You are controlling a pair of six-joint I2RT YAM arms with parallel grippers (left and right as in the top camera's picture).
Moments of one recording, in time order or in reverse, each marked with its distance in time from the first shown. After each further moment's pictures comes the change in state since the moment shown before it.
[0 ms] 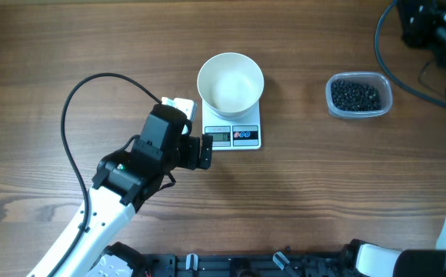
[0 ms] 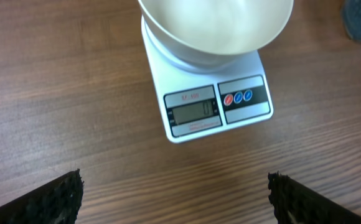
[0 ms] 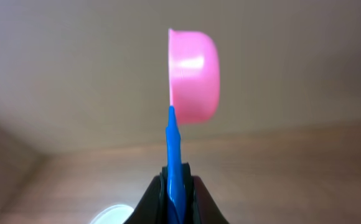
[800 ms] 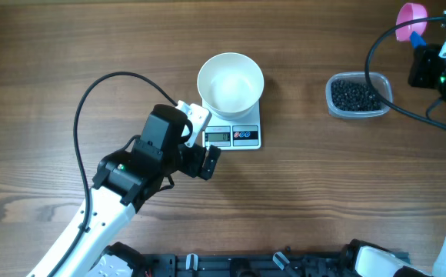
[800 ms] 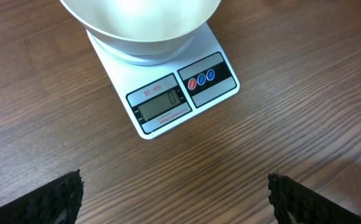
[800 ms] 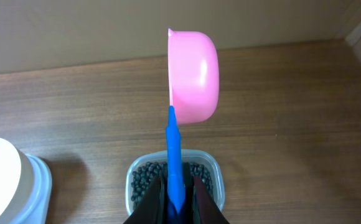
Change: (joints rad) left arm -0.003 0.001 0.000 -0.004 0.144 0.208; right arm 0.001 -0.082 0.004 -0.359 0.389 -0.304
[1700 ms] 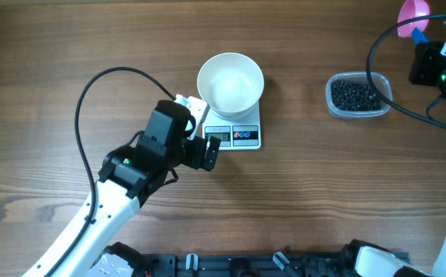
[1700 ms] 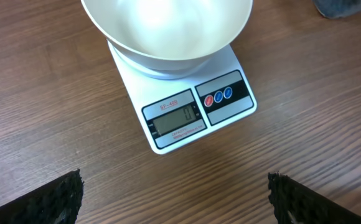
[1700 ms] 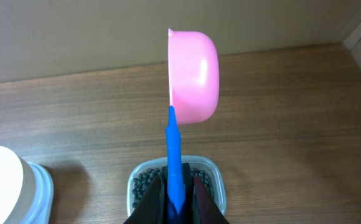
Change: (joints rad) left arm -0.001 0.042 0.000 0.066 -0.061 -0.058; right arm 0.000 0.000 0.000 0.023 -0.001 0.020
